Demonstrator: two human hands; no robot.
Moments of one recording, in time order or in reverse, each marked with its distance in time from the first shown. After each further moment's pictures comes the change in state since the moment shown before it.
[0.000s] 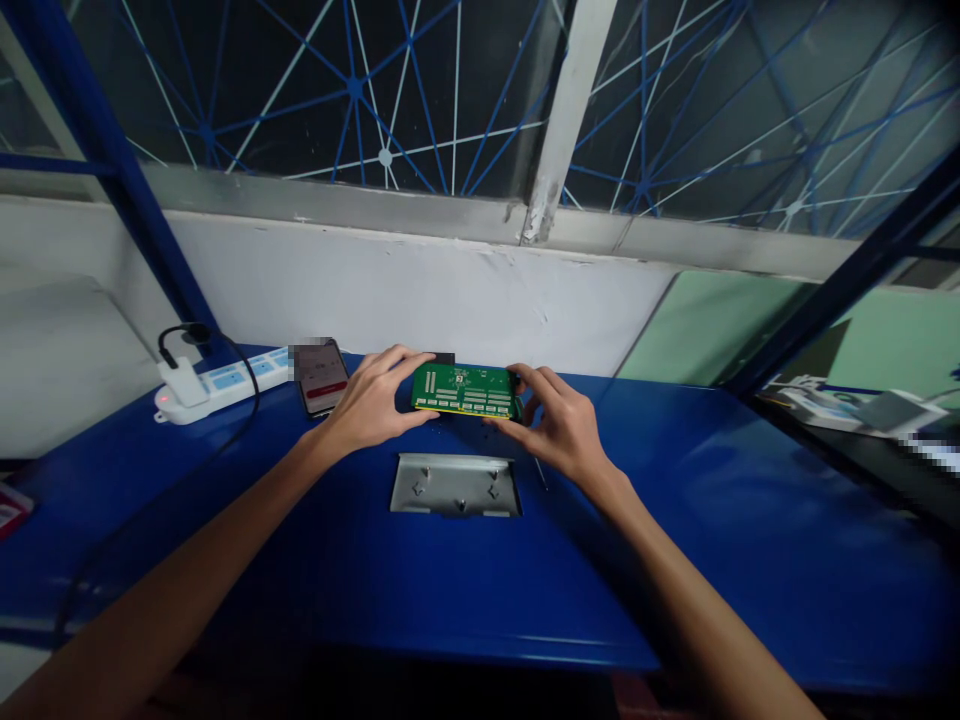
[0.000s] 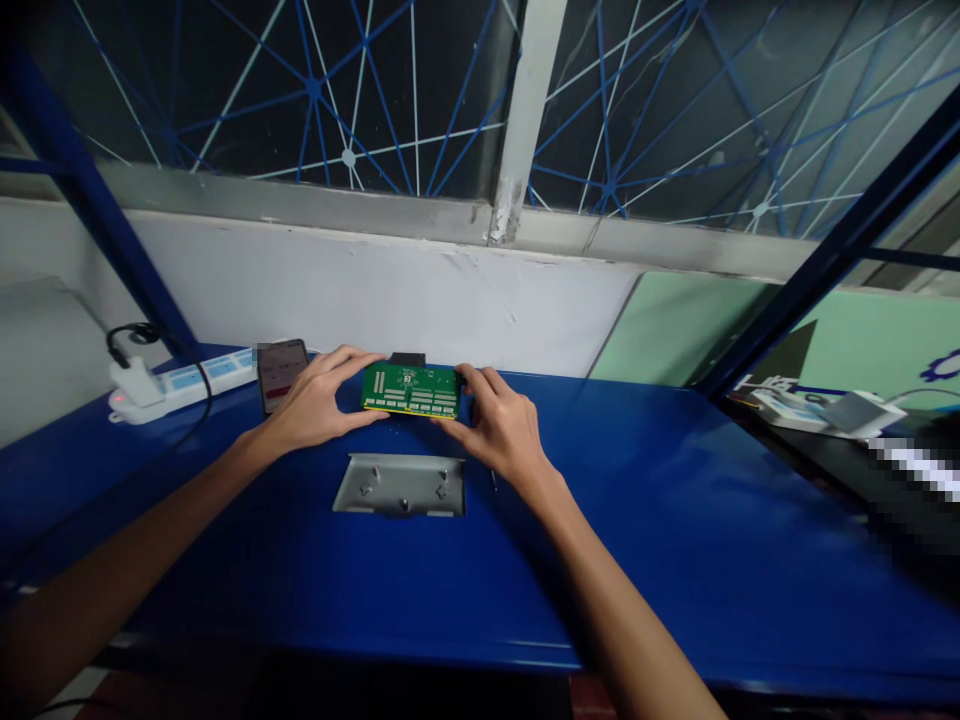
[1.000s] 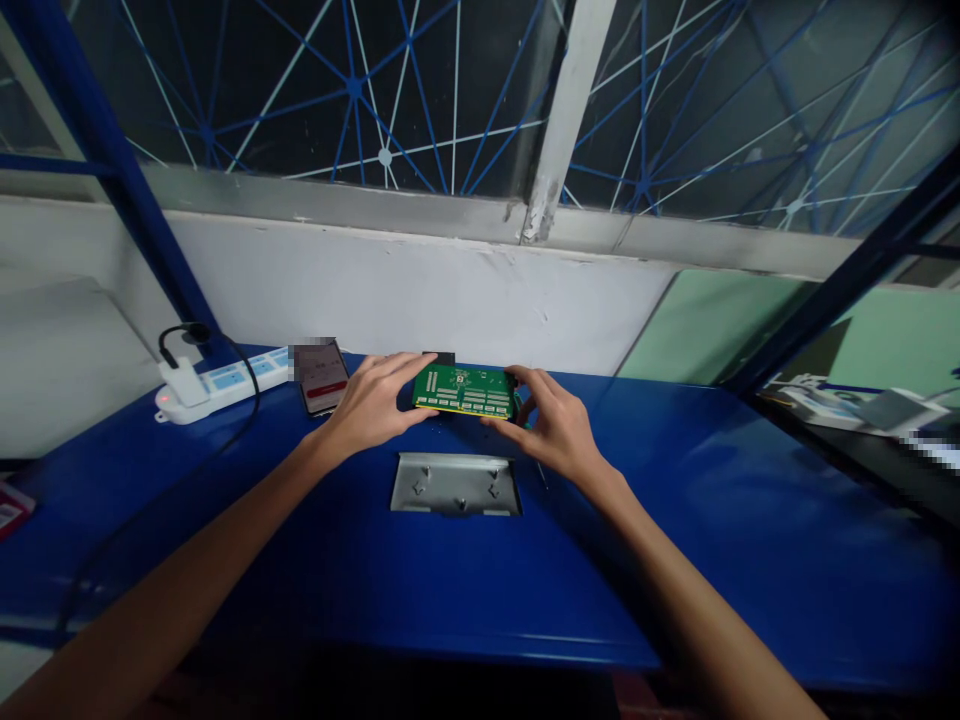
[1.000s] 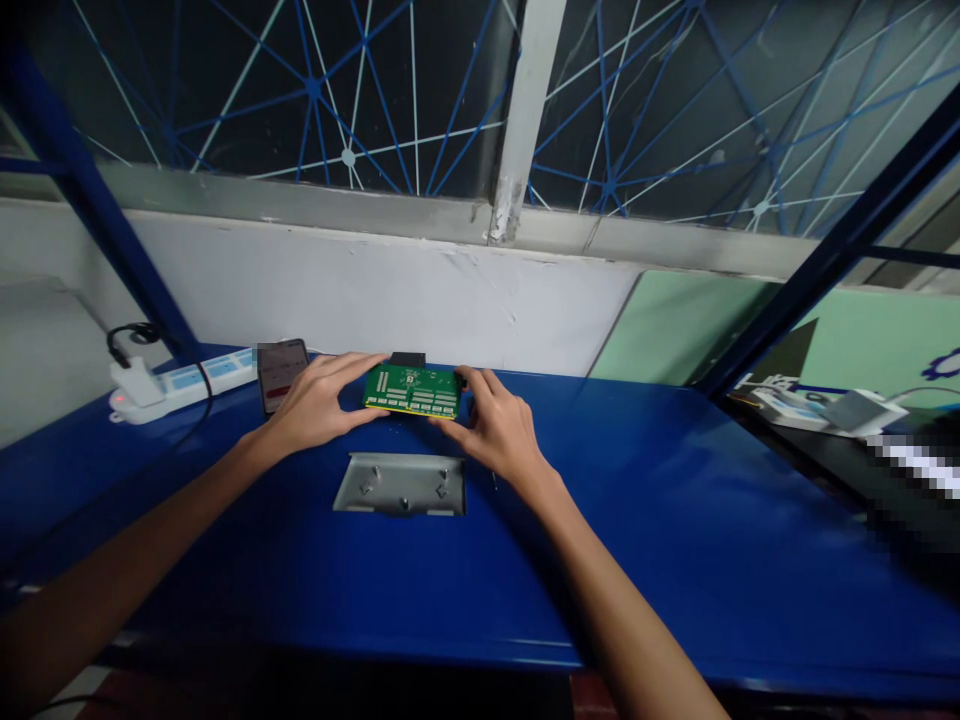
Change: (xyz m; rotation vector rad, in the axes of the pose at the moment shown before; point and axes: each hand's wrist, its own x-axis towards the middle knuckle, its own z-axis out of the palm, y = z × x) left_hand -0.001 -0.001 0.005 0.027 0.004 -0.007; right_hand -0.001 0.003 0.008 0.020 -0.023 -0.001
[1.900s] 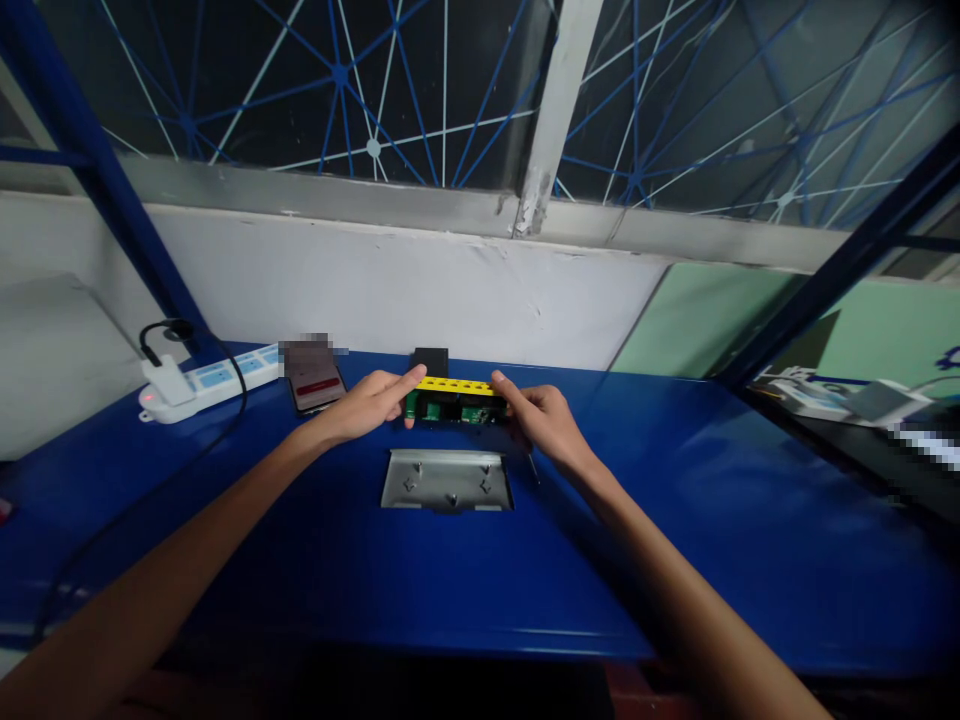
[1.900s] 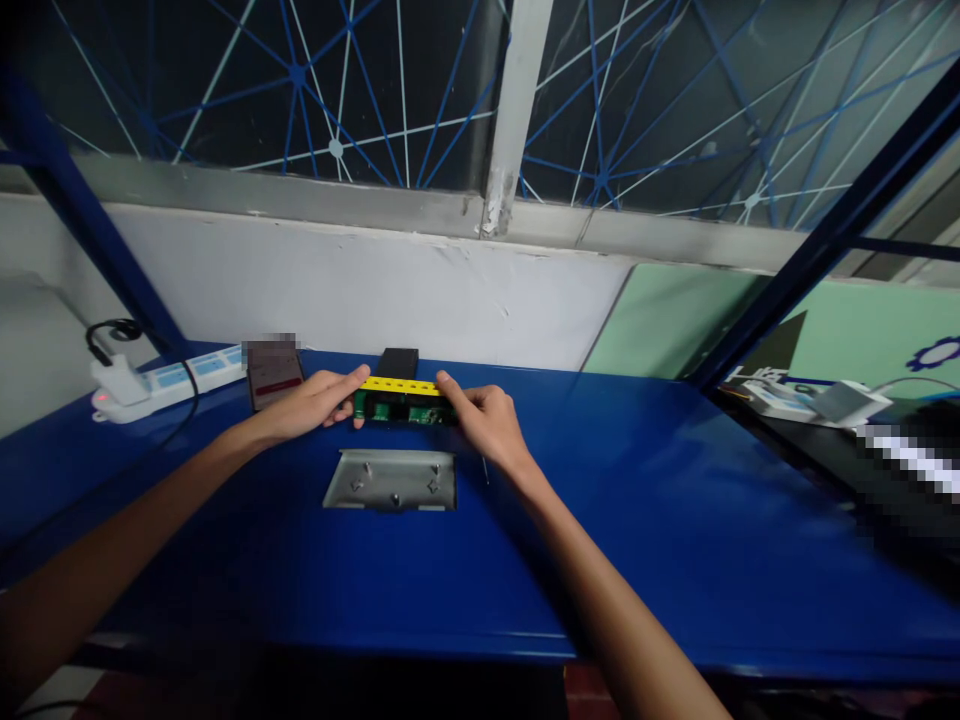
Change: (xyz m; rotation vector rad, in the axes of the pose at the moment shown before) left_hand 0.006 0.005 -0.001 -0.729 -0.432 -0.618; right_hand 0.005 -0.007 0.003 0.524 -0.159 0.603
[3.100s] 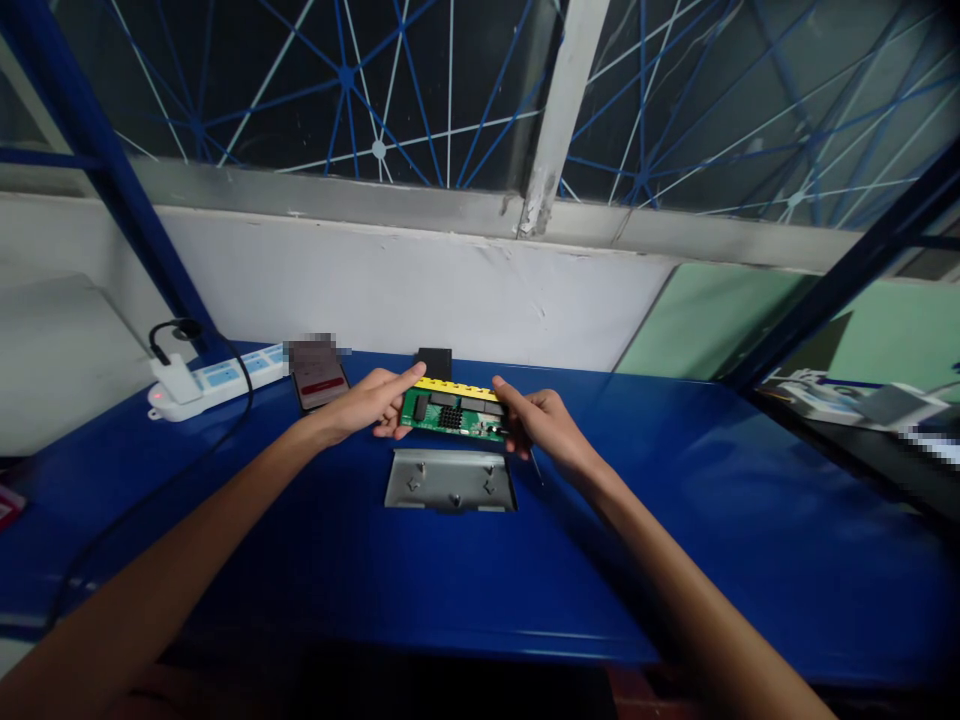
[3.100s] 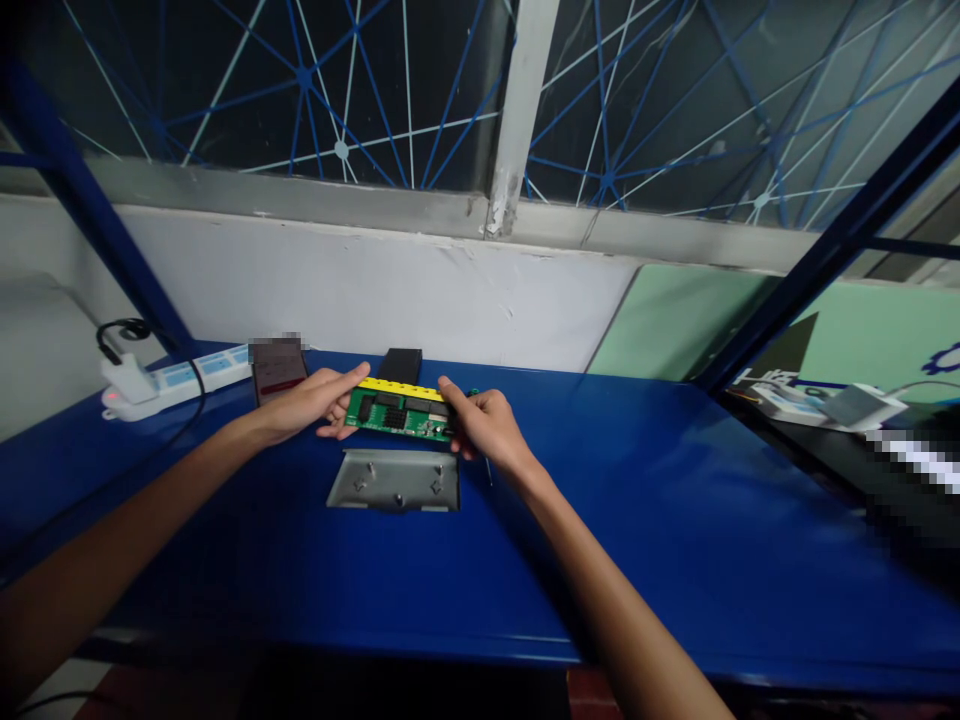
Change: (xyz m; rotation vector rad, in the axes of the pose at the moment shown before) left_hand -0.002 -0.002 -0.007 -0.198 -0.206 -0.019; right_hand -0.005 -0.011 0.000 0.167 -0.164 0.080
